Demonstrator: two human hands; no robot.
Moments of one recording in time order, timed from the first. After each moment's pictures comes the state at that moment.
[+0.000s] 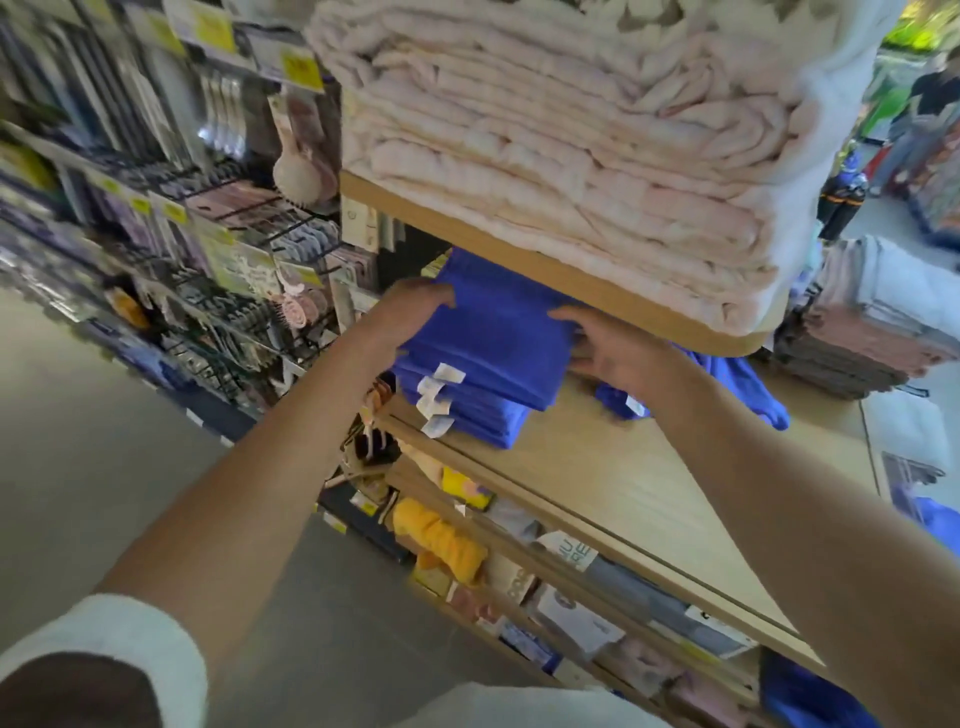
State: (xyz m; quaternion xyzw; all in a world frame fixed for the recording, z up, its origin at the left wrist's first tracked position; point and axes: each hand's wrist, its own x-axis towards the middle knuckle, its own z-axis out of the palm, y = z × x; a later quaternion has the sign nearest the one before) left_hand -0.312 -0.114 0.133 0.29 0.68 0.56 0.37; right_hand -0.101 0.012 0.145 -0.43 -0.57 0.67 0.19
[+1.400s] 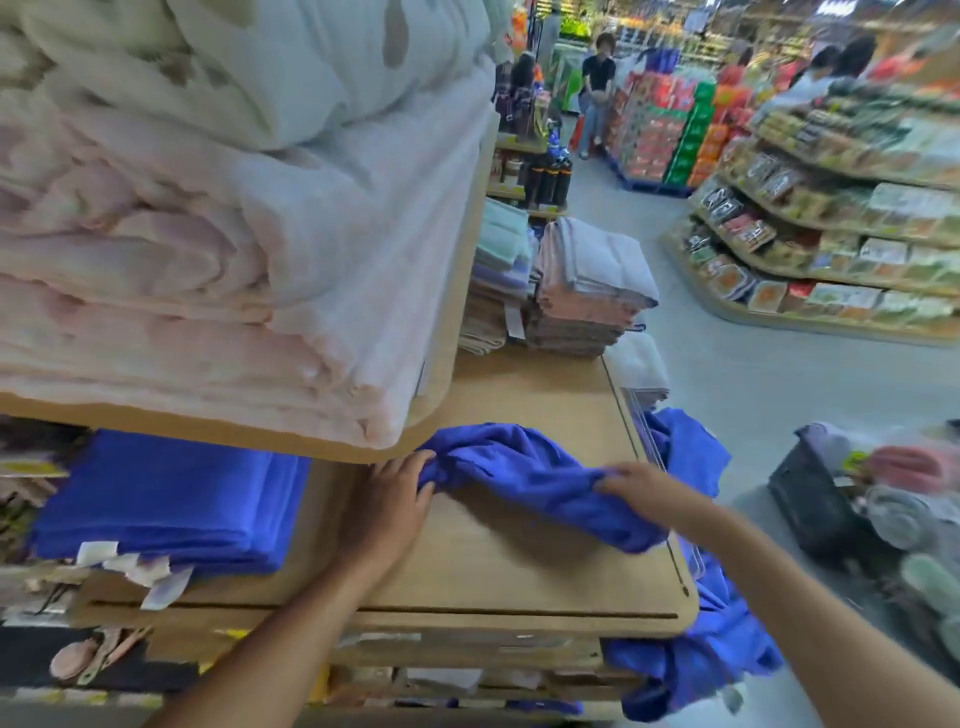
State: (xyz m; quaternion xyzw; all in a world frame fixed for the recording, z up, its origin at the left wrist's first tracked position) left_hand -0.099 0.018 -0.042 0.68 0.67 0.27 0.09; right_hand 0.231 0.048 0.081 -0.66 -0.67 0.35 0.03
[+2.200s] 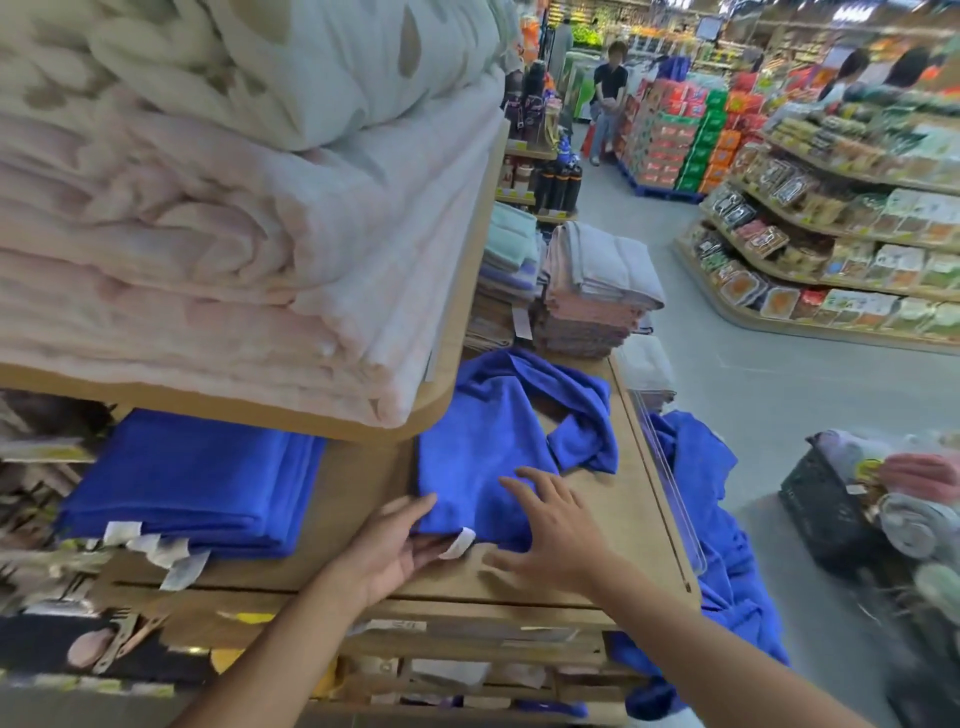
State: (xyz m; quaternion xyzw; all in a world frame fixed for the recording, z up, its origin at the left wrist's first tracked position) left_hand -0.082 -0.041 -0.001 0.11 0.45 0.49 0.74; right_hand 0.149 -0.002 0.009 -0.51 -0.85 0.11 0.06
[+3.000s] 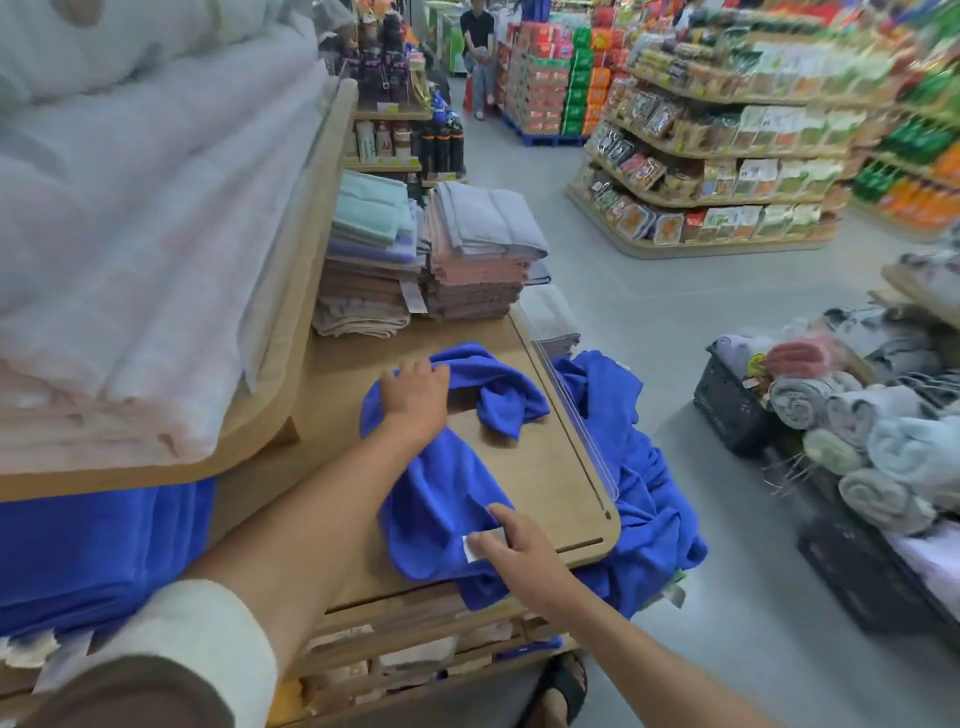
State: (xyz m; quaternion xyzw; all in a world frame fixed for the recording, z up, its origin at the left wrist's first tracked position) left_hand 0.034 0.129 0.032 0.76 0.64 0.02 -0.06; right_hand 0.181 -0.075 0.000 -0.55 -0.56 0.52 0.34
